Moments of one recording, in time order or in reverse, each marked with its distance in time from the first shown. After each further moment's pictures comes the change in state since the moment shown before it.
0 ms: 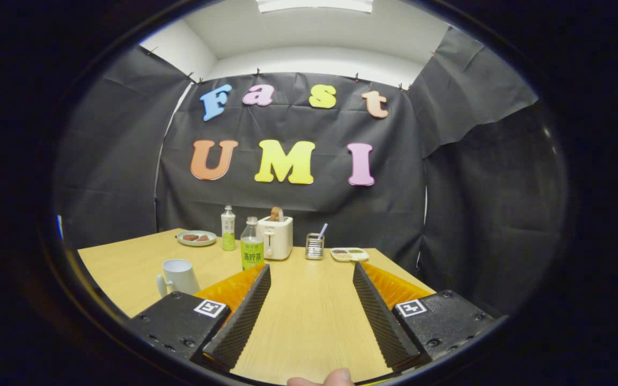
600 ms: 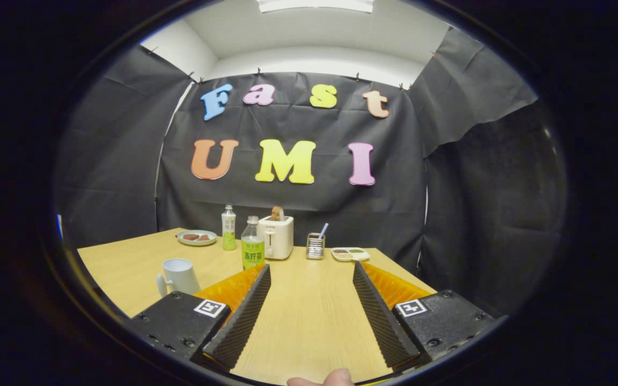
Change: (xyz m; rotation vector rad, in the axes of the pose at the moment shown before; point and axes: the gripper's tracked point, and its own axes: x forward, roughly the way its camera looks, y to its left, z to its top) arm 0.002 0.004 -0.002 -0.002 -0.003 0.004
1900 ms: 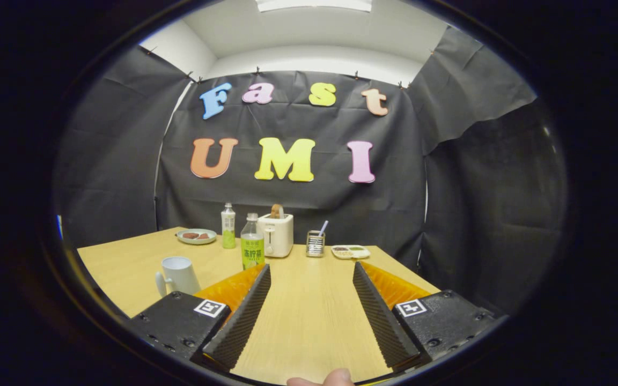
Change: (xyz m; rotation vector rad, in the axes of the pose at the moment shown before) arm 0.002 -0.002 -0.006 0.006 0.006 -0.005
